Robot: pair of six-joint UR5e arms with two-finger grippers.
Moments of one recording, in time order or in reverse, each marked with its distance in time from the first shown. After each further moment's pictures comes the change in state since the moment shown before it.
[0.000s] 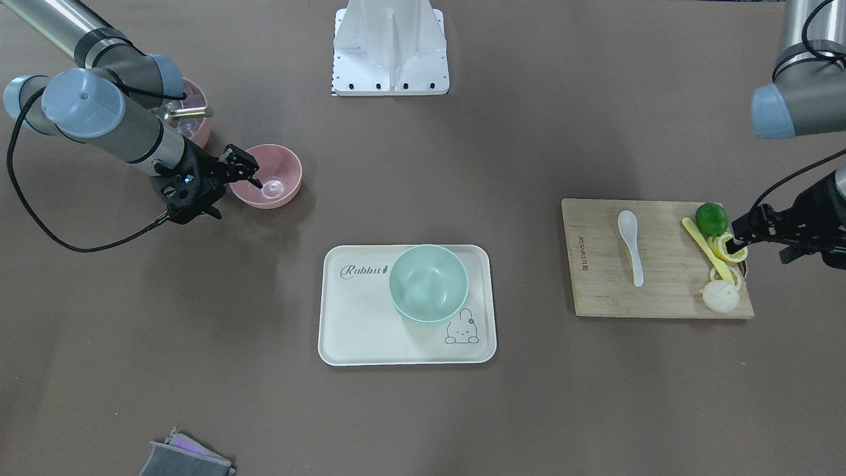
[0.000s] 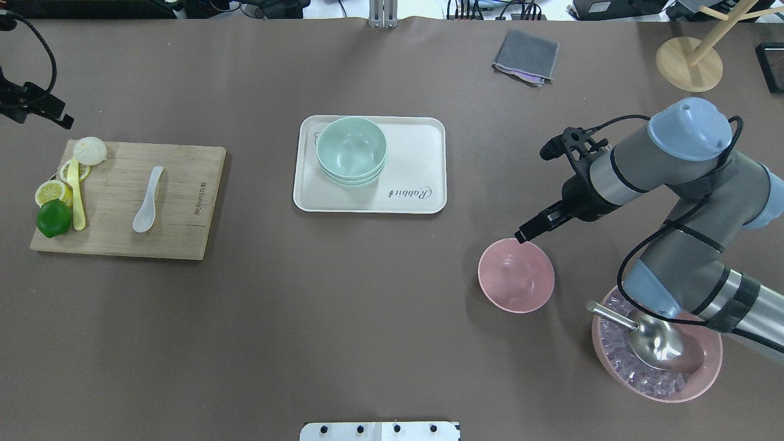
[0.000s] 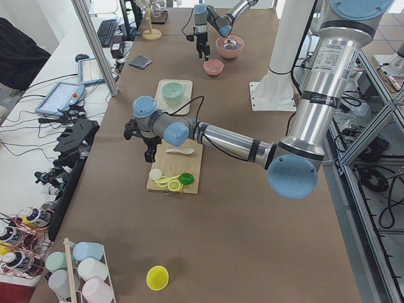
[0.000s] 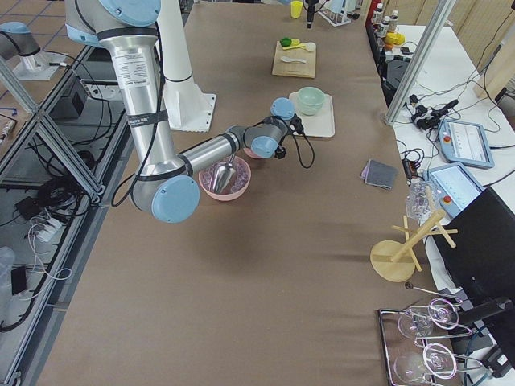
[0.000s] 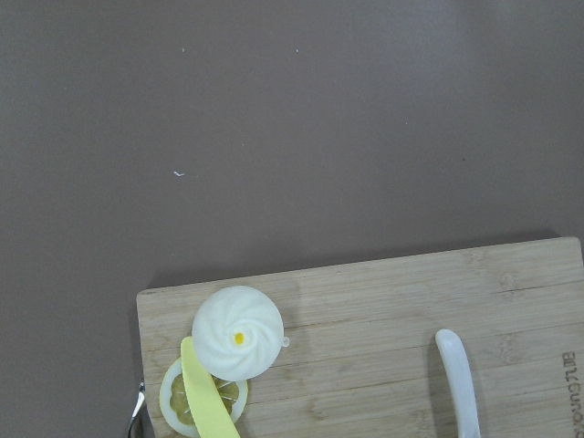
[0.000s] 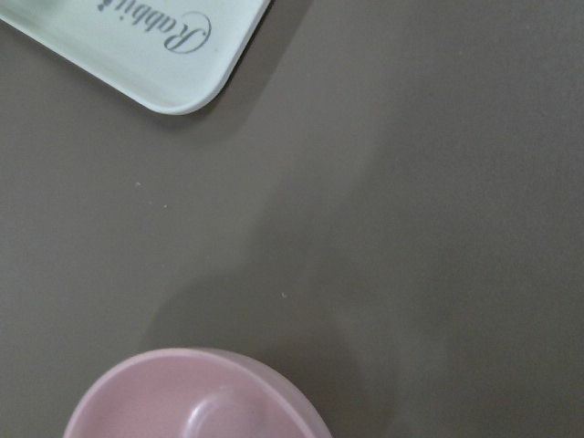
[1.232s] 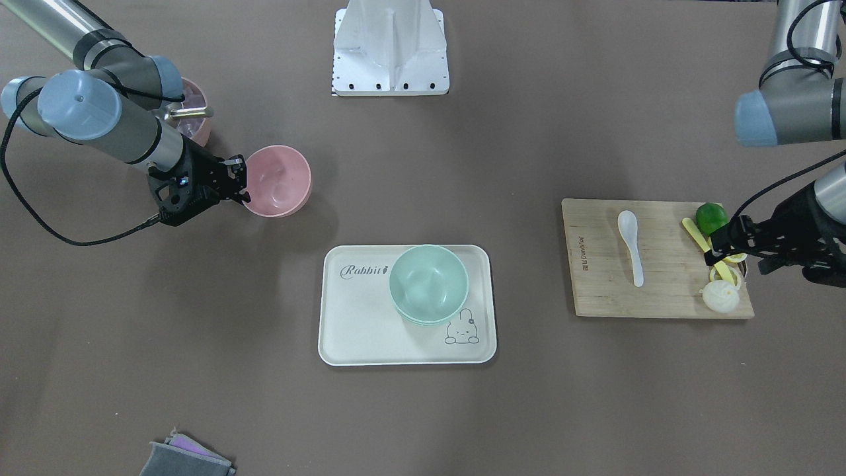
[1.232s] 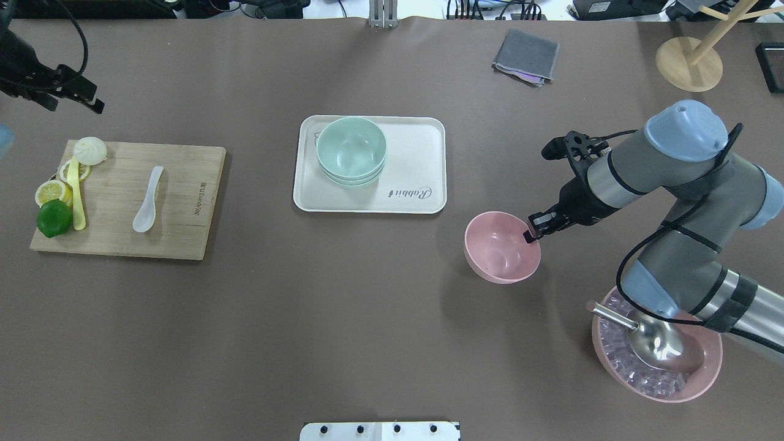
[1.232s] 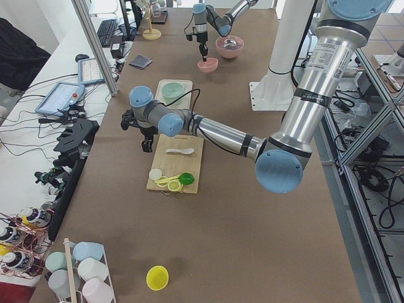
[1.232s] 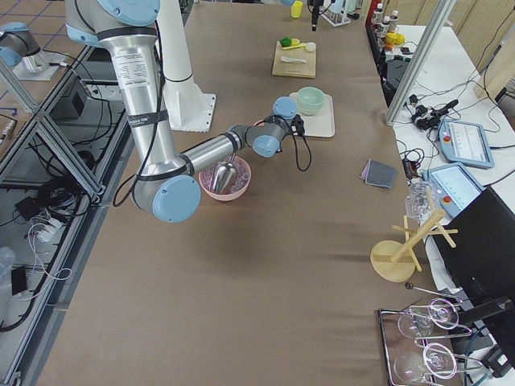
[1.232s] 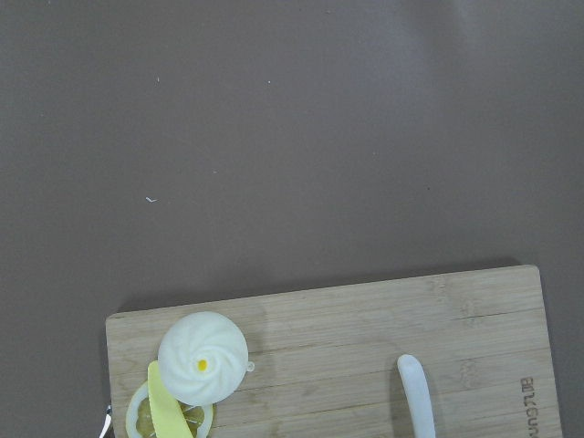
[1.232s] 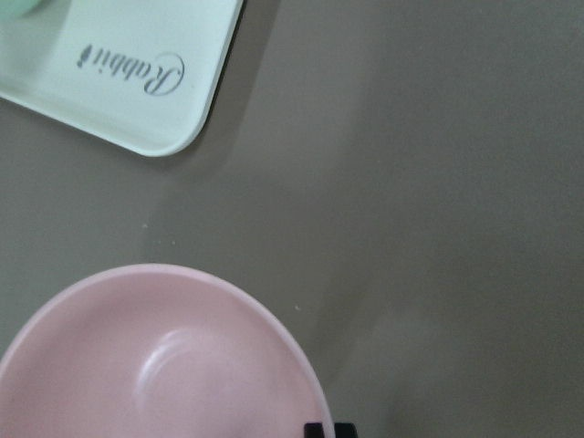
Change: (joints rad) left arm 0.044 -0.096 0.034 0.009 0.000 -0.102; right arm 0.043 0.031 0.004 0.001 0.056 0.212
